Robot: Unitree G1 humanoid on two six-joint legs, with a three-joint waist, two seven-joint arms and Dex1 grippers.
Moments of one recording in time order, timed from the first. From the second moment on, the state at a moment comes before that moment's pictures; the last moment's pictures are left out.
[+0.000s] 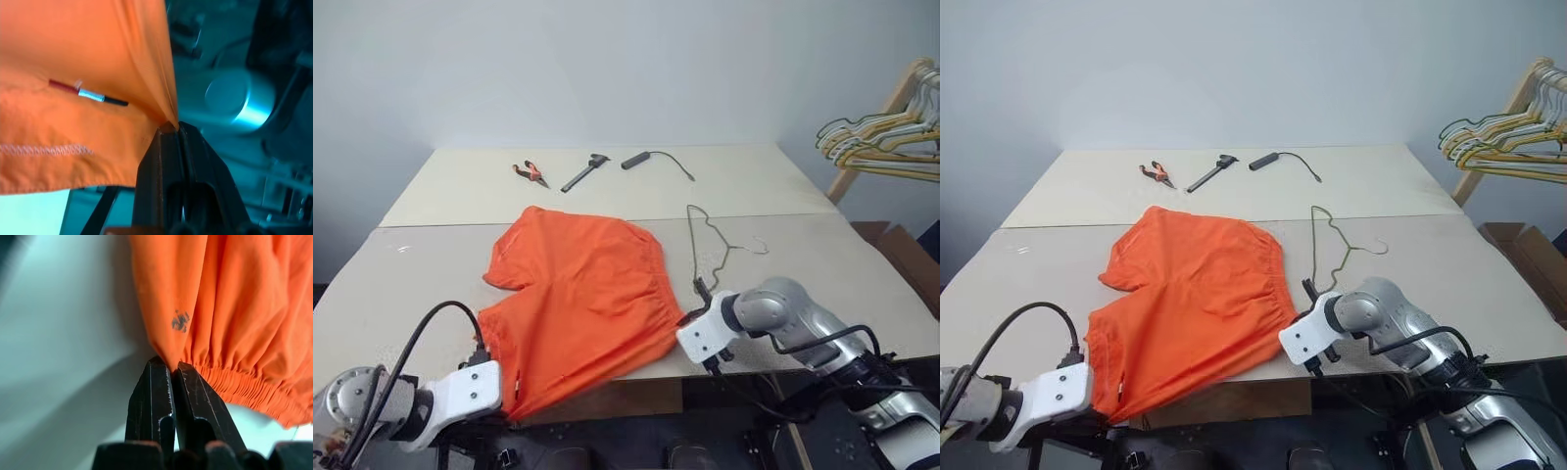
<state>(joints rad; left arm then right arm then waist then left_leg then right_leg) 0.57 1.14 0.28 -0.70 -0.16 0.56 -1.19 -0.44 -0.76 0.49 -0.15 -0.44 -0.19 1.15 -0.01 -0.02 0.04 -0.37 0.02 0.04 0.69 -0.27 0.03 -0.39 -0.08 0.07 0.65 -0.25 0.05</state>
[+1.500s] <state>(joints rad) -0.11 0.90 0.06 -0.45 -0.36 0.36 -1.13 -0.76 -0.17 -0.07 0.50 0.03 0.85 0.30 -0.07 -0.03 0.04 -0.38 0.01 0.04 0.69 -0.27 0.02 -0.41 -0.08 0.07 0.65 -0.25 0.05</state>
